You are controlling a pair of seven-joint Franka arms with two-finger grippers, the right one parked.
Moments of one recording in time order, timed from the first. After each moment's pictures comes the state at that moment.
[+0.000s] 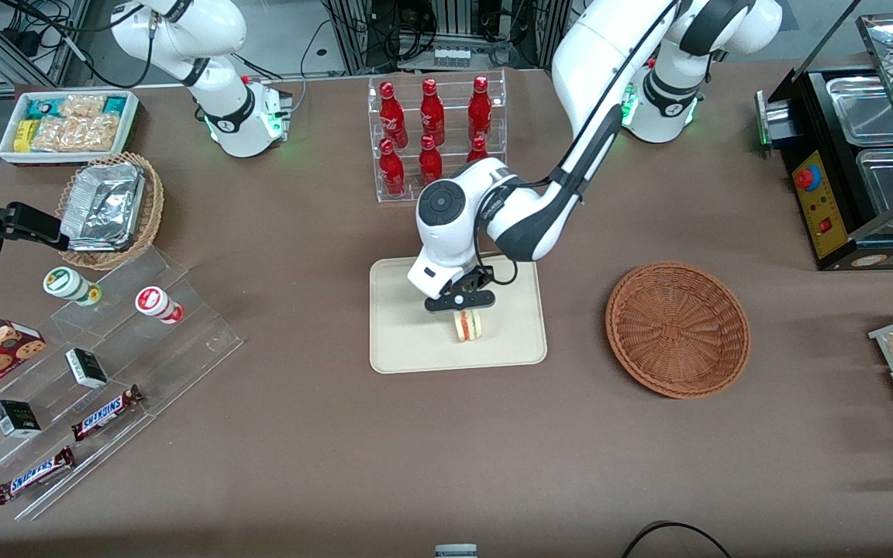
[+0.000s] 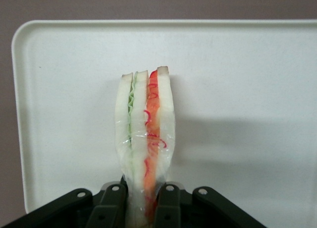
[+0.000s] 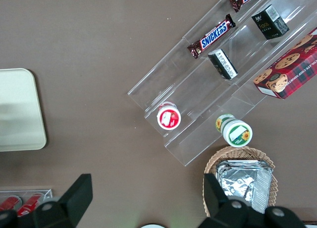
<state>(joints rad) -0.73 0.70 -0.11 -1.50 0.16 2.15 -0.98</state>
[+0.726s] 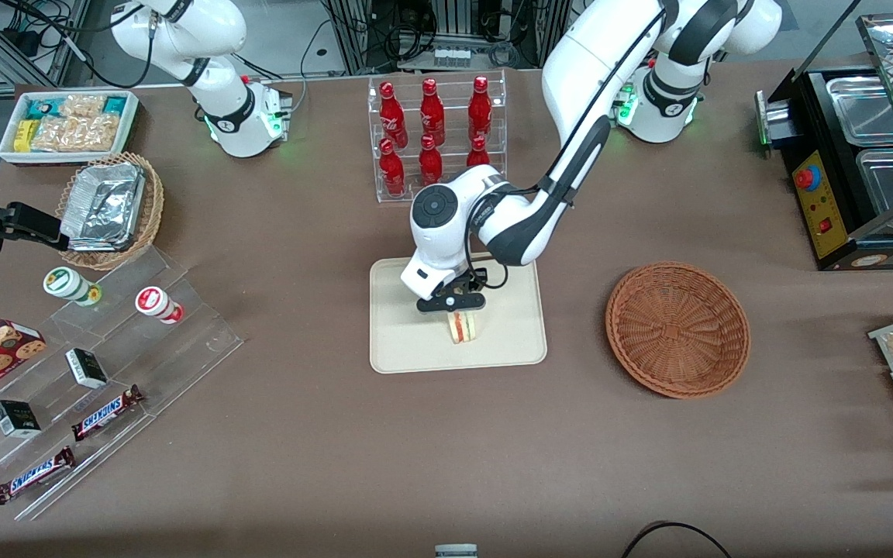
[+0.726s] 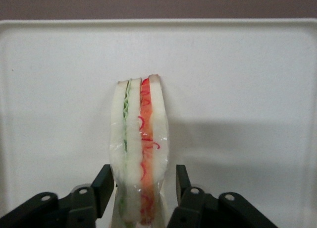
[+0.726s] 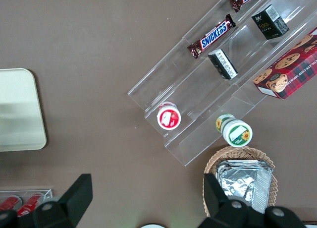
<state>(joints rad) -0.74 0.73 -0.11 -1.47 0.16 2.19 -0.99</state>
